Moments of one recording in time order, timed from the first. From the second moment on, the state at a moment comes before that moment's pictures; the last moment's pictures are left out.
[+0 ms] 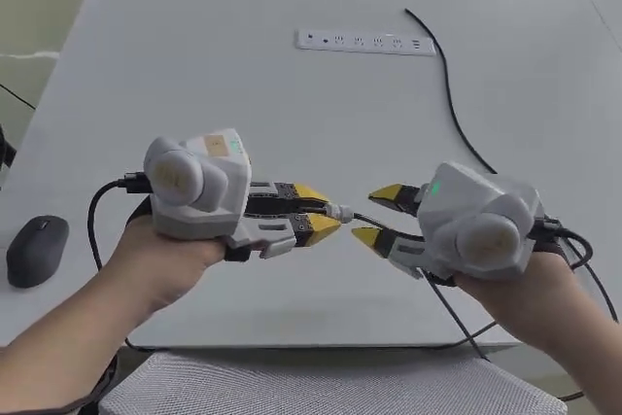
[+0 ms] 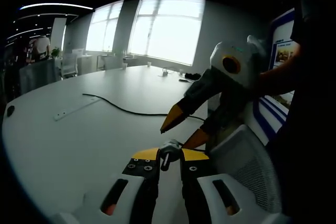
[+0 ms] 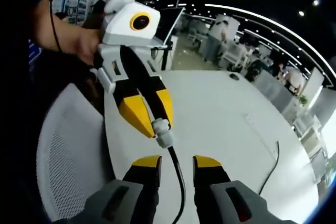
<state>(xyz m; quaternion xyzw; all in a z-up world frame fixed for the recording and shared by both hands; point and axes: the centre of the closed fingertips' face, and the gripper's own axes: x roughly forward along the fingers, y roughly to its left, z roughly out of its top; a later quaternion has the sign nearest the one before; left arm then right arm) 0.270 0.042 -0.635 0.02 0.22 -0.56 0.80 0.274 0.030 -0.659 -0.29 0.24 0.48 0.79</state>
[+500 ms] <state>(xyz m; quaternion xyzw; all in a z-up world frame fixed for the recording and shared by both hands) 0.268 0.040 -0.638 0.00 0.22 -0.55 0.81 0.275 0.033 -0.664 -0.33 0.22 0.50 0.77</state>
